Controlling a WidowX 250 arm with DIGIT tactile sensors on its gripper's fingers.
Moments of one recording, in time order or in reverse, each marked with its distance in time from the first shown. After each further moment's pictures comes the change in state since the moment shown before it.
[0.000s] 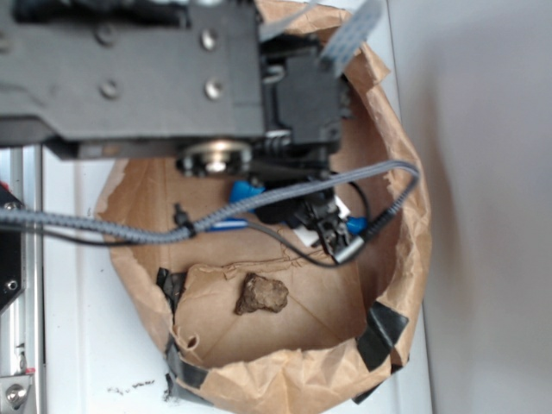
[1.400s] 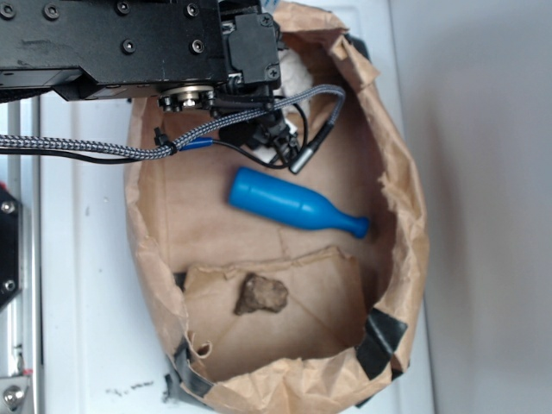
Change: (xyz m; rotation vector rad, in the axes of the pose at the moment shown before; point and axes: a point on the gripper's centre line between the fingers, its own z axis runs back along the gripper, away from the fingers) arm 0.007 0.058 -0.034 0.163 -0.003 0.117
